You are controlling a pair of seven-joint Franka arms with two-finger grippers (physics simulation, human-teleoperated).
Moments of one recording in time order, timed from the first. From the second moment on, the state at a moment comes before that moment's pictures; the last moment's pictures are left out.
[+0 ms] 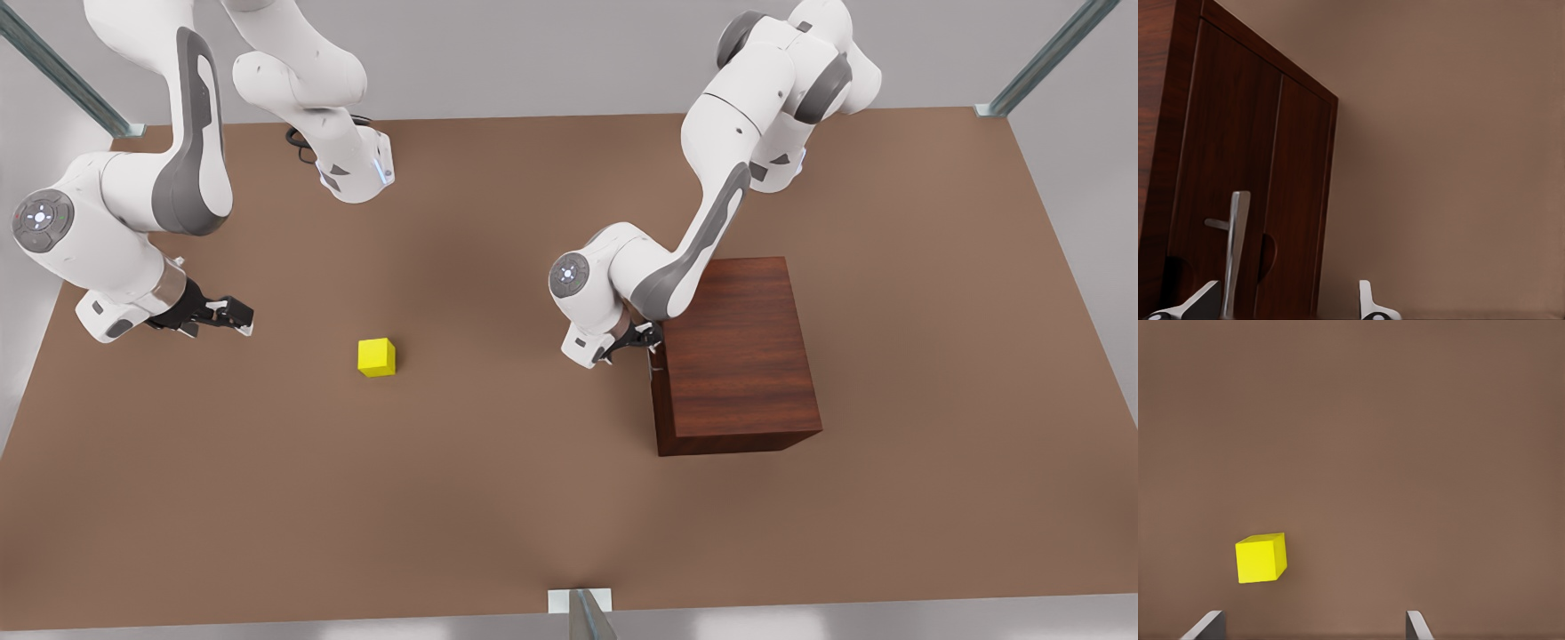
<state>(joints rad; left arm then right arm) -0.71 0.69 -0.04 -1.38 0.36 1.83 -0.98 -0.01 -0.02 -0.06 -1.91 0.03 1.89 -0.07</state>
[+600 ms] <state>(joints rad) -0.71 0.71 -0.05 -1.36 0.32 1.86 -1.01 0.00 -0.02 -0.06 -1.91 0.03 1.89 -0.07</state>
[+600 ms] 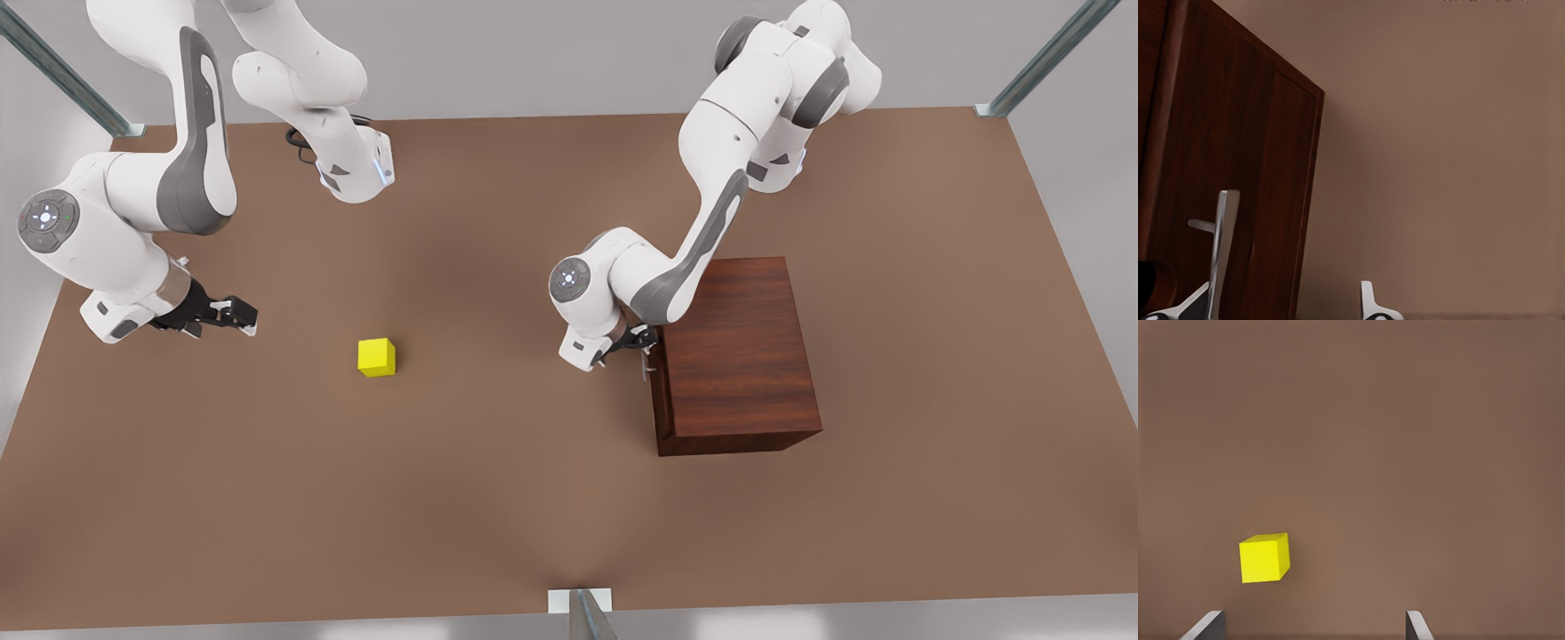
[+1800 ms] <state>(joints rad) -0.75 0.76 -0.05 -1.29 0.30 1.98 -0.97 -0.01 0.01 -0.06 -1.88 0.03 1.89 -0.07</state>
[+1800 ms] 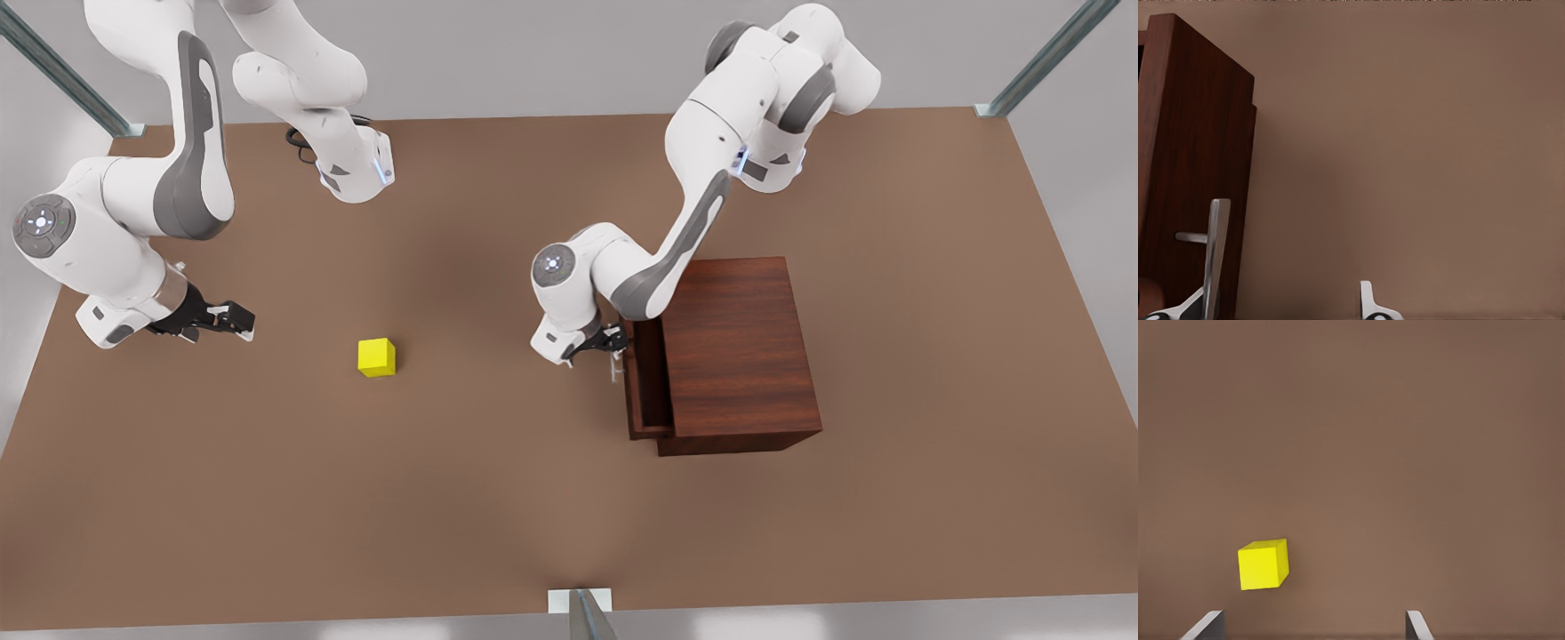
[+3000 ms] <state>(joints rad) -0.73 0.70 -0.09 -1.04 0.25 1.80 -0.92 -0.01 0.01 -0.06 -1.87 0.03 1.89 -0.07</state>
